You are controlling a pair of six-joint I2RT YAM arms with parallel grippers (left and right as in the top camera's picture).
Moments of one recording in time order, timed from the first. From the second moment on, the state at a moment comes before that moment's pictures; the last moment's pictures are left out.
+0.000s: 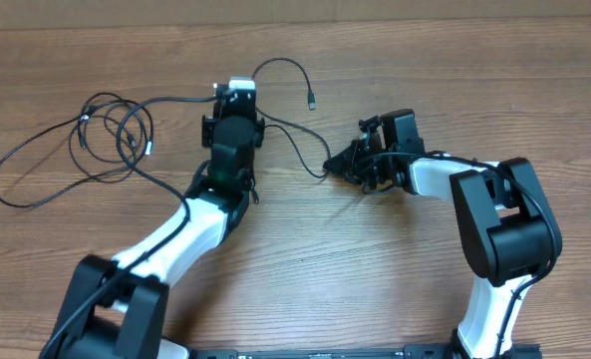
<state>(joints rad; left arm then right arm) -0.40 1.60 0.81 0.45 -0.50 0.05 0.25 2.06 1.02 0.08 -0.75 0.73</state>
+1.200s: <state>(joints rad) -0.08 1.36 0.80 -0.50 0.41 -0.42 0.52 1.86 1.01 -0.72 -0.65 0.56</state>
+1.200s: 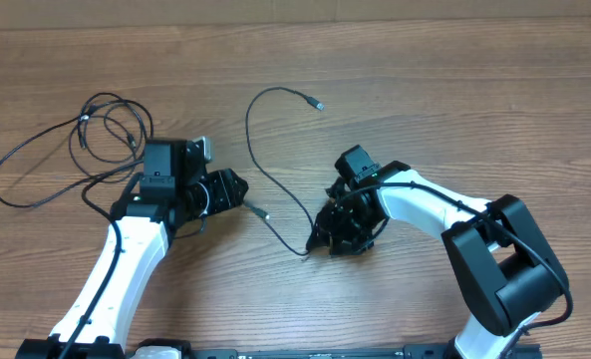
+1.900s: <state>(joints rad) -0.09 1.54 0.84 -0.30 0.34 -0.47 0.50 1.86 1.01 -0.73 -0.67 0.49</state>
